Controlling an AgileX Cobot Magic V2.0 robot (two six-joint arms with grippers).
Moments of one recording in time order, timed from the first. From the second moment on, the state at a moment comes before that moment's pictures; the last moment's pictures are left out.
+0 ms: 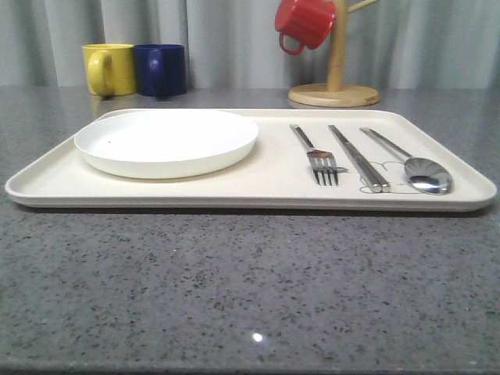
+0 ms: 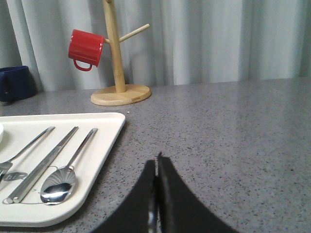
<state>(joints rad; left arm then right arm) -0.18 0.38 -0.37 -0.36 0.09 0.31 0.04 -0.01 0.03 0.01 0.00 0.09</state>
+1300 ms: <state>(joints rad) -0.18 0.33 -0.34 -0.14 0.07 0.16 0.04 -0.01 0.03 0.01 0.00 0.09</state>
